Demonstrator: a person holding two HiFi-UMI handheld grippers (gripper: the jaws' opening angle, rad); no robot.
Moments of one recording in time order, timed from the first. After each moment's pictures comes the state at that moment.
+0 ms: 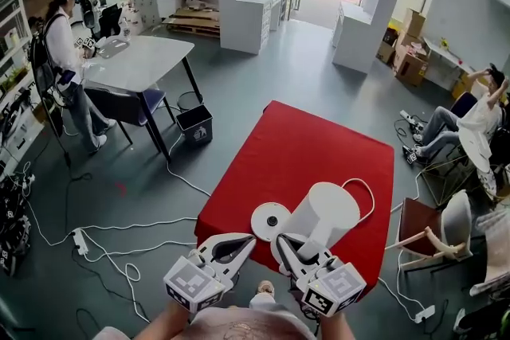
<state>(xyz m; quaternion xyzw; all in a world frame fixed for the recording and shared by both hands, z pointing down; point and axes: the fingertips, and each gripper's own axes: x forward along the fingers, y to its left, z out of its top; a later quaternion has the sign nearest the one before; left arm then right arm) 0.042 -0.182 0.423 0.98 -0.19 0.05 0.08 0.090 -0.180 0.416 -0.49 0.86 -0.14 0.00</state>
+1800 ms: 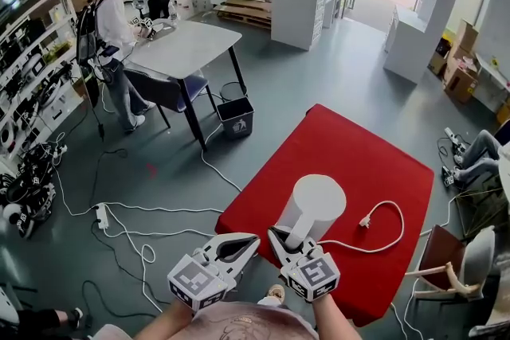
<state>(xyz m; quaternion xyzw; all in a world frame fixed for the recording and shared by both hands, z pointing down) 0.016 -0.235 0.448 0.95 -0.29 0.08 0.09 0.039 -0.270 0.503 -0.39 0.92 -0.10 -0.05</state>
